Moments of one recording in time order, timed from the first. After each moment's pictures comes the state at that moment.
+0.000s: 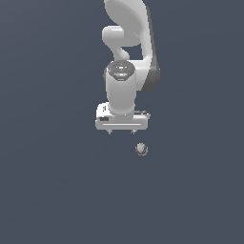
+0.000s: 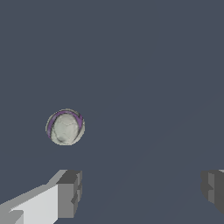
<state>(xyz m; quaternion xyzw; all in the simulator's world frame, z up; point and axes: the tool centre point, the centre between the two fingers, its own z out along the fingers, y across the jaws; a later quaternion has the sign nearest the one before) 0.004 -0.001 0.161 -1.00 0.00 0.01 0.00</state>
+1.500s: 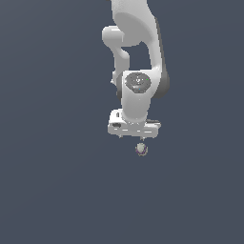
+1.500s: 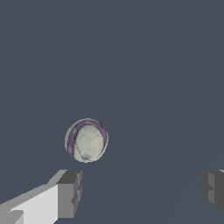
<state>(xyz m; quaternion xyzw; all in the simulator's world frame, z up) 0.014 0.043 0.133 -1.00 0.05 0.01 0.00</state>
